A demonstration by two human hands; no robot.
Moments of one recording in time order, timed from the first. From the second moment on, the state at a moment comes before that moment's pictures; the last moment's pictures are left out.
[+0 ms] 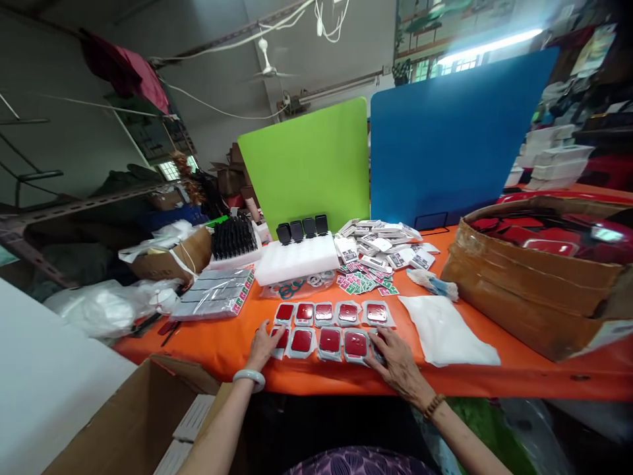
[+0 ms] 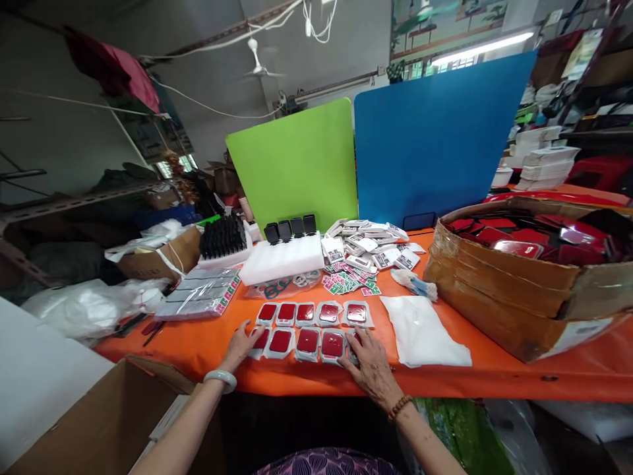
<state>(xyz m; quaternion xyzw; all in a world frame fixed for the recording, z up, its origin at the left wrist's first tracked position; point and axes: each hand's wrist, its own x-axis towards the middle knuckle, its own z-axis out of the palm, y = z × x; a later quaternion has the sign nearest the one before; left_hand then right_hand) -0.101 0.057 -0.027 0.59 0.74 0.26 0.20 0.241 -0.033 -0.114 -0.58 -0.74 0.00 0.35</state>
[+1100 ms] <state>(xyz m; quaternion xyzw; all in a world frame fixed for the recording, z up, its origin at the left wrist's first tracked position) -0.086 0.104 -0.068 0.68 0.68 0.26 0.09 0.246 -0.032 -0.080 -0.54 -0.80 0.00 0.26</state>
